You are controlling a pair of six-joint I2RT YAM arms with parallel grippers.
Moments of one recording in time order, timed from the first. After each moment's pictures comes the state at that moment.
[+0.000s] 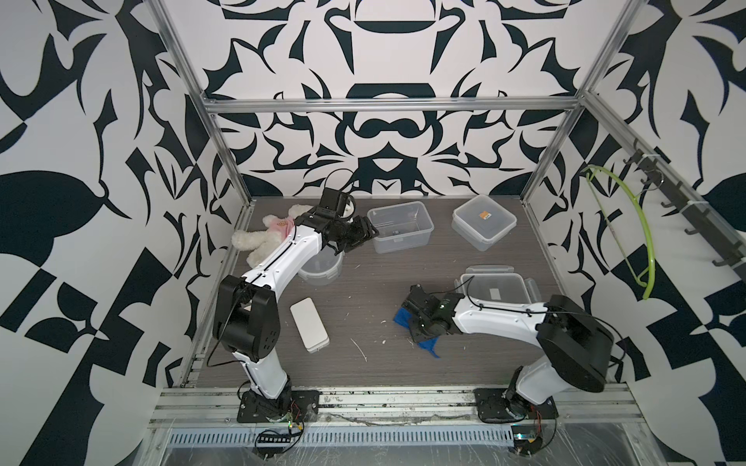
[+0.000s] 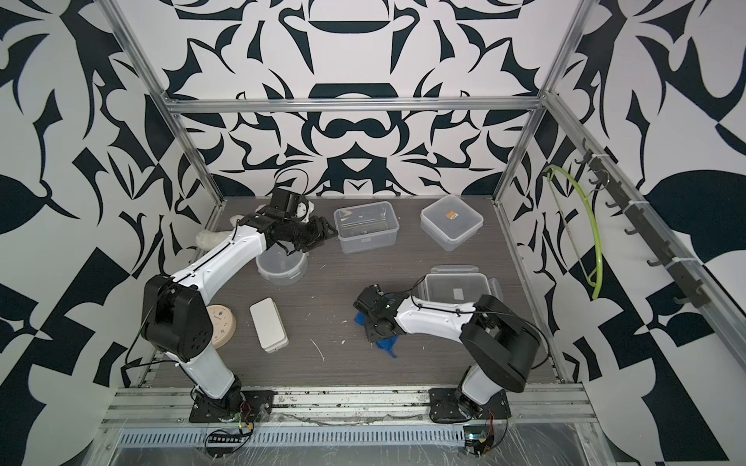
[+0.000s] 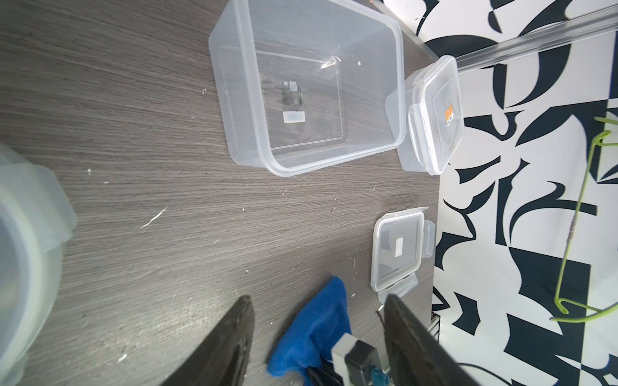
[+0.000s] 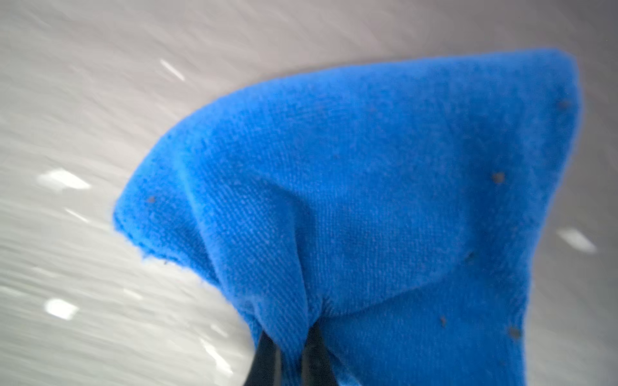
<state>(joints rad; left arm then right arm) -0.40 1.73 1.49 -0.62 0.42 -0.70 0.93 1.61 0.85 -0.53 0.08 0.66</state>
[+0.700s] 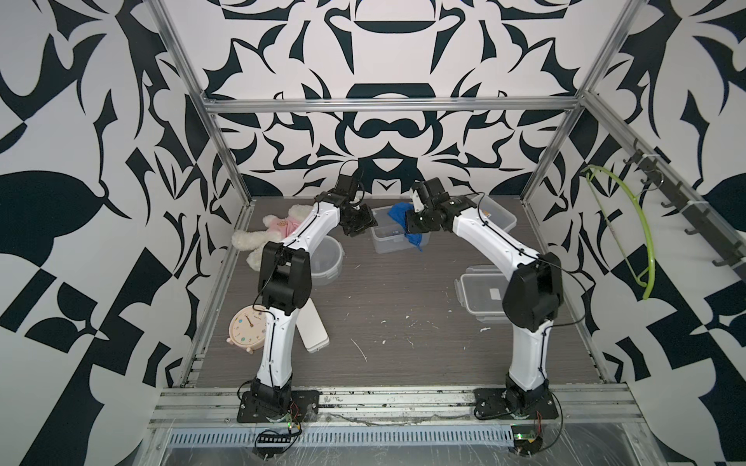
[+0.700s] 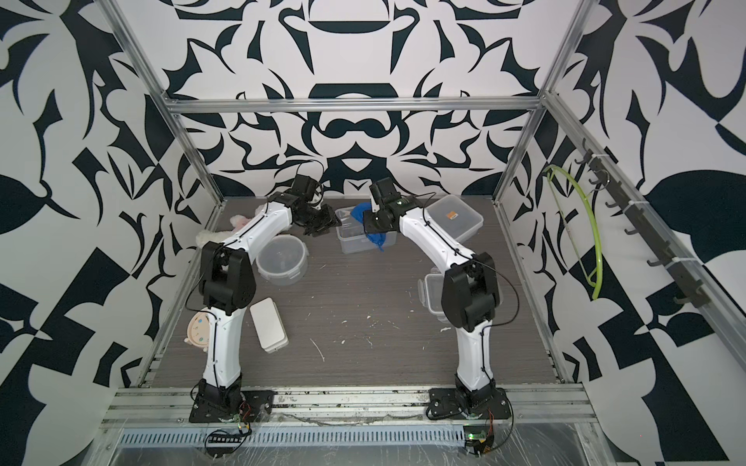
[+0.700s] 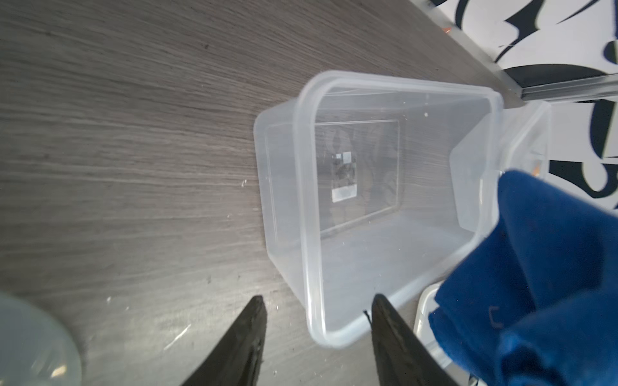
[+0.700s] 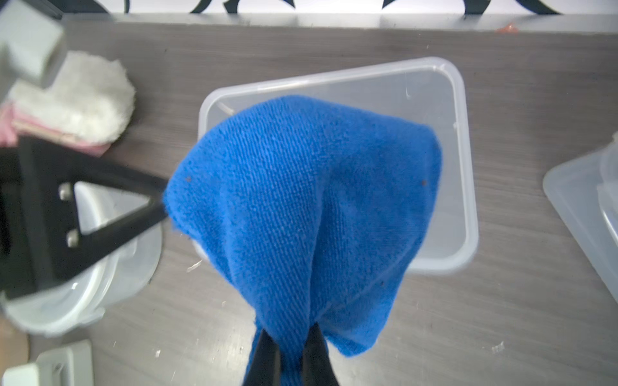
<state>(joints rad) -0.37 2.23 2.03 -0.81 0.35 -0.65 0.47 2.05 1.92 -0.78 -0.07 0.32</state>
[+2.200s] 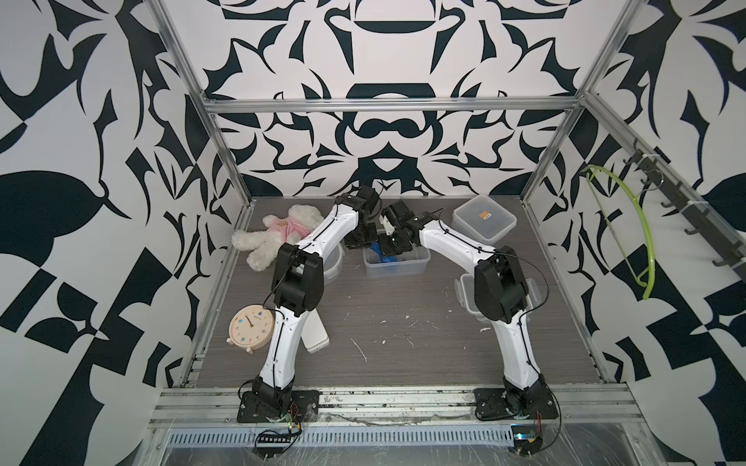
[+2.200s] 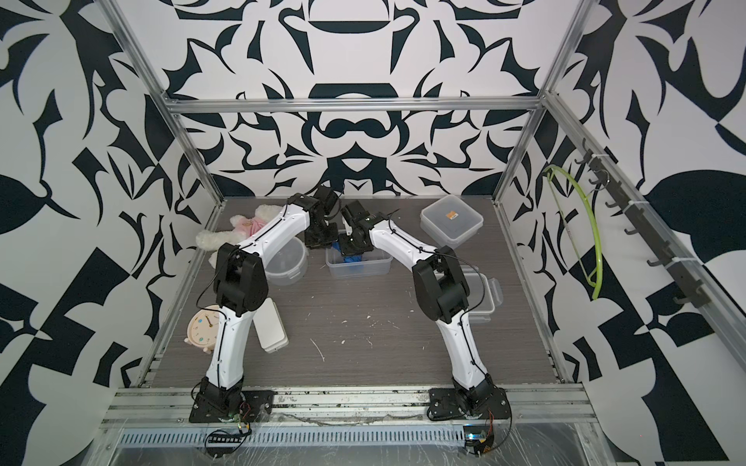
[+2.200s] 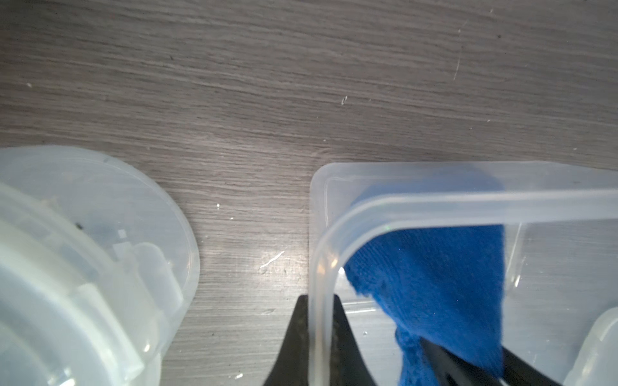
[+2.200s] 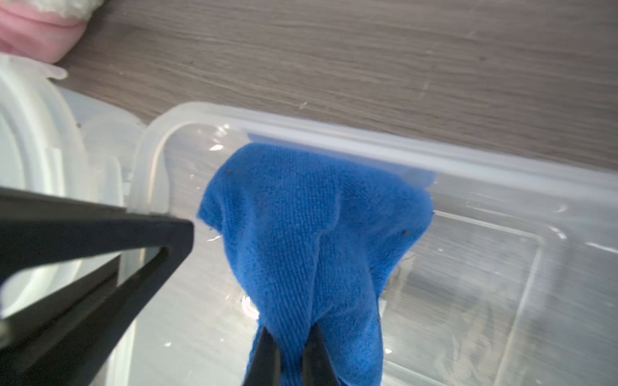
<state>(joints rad) -0.50 2.25 2.07 -1.14 0.00 -0.57 0.61 2.18 1.86 -0.72 -0.10 0.38</state>
